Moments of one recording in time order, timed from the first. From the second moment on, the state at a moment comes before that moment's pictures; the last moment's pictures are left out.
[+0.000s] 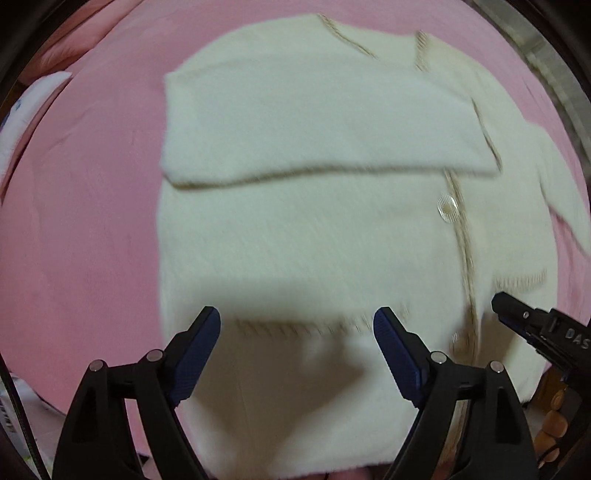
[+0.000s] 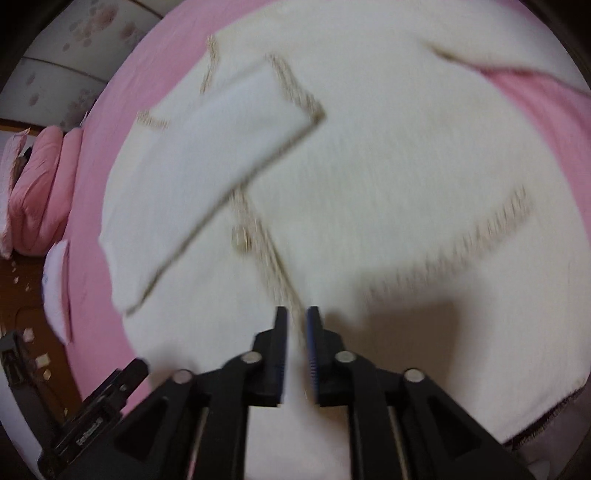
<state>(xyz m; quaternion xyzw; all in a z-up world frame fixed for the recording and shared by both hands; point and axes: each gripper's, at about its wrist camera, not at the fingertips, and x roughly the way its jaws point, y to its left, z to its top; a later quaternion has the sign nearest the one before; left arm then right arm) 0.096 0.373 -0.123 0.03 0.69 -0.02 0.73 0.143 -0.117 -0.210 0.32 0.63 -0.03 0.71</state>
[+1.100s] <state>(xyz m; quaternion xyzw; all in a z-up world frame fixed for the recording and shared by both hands) 0.142 -0.146 -0.142 0.23 0.64 -0.12 0.72 0.090 -0.600 -0.239 0.46 0.52 -0.23 0.68</state>
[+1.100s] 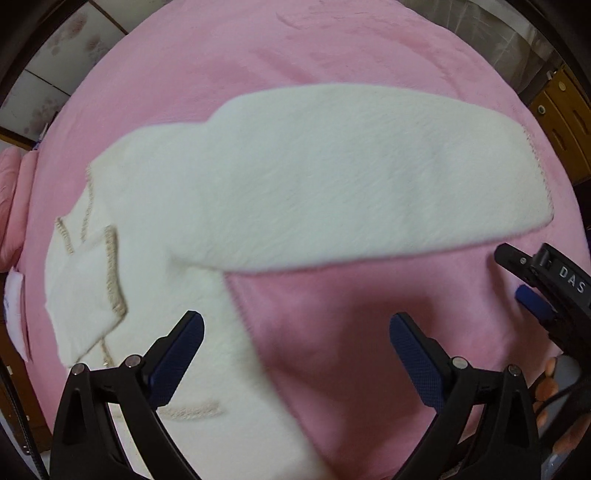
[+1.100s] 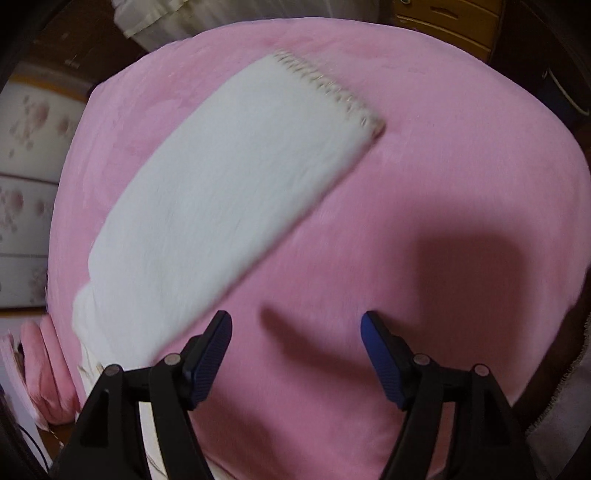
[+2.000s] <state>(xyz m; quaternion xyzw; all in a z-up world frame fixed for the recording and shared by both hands) 0.156 -0.178 -0.180 0.09 0.64 -0.09 0.76 0.109 -0.639 -0.232 0.45 0.38 -0.26 0.77</state>
